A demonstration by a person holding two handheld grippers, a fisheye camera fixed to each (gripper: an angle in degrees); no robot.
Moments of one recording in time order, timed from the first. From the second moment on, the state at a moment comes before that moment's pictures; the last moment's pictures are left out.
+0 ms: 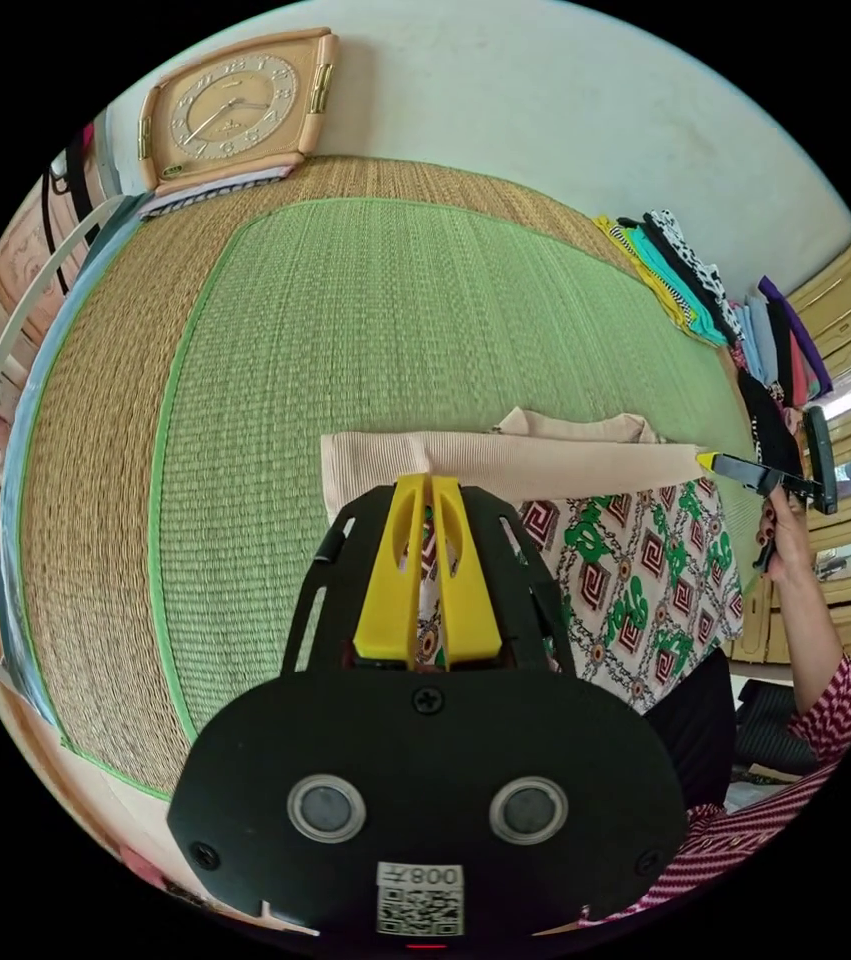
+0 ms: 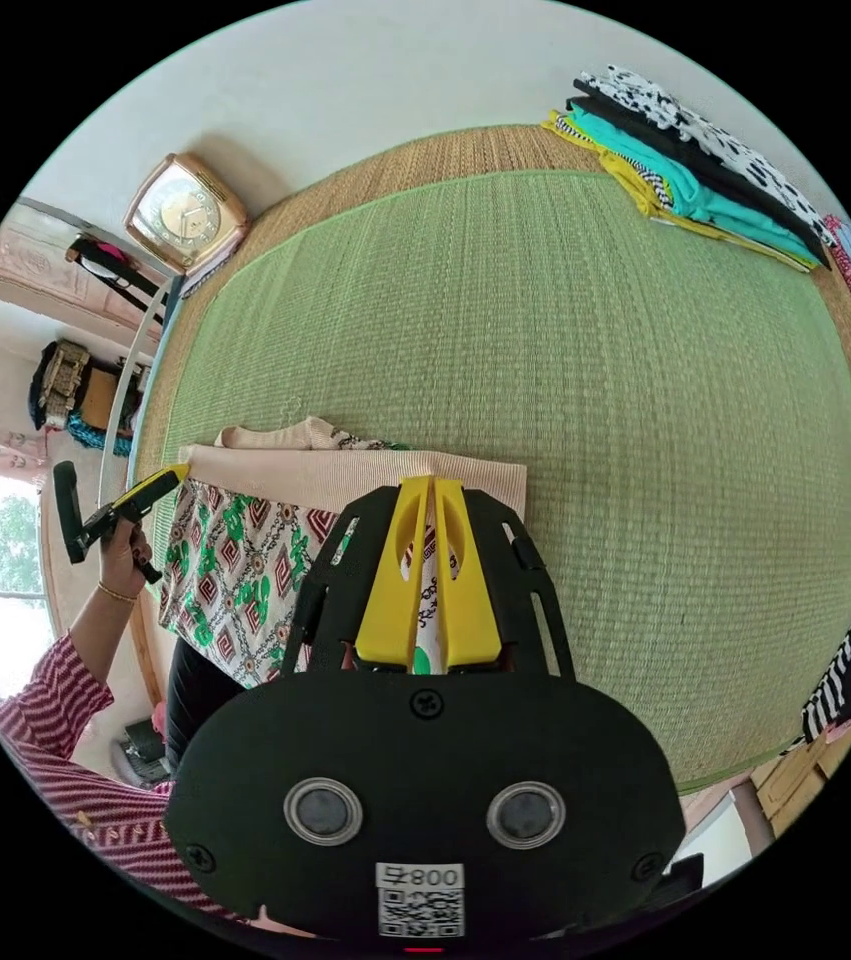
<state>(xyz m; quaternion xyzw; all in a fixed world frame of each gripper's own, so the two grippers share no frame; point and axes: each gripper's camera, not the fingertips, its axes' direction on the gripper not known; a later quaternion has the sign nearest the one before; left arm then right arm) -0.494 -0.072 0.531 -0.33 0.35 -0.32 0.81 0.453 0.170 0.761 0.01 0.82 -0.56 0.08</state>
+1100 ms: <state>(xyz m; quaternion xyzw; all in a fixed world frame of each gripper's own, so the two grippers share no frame) -0.529 0.066 0.482 -0.32 0.40 -0.39 0.77 0.356 0.278 0.704 -0.04 0.80 -0.56 0.19</state>
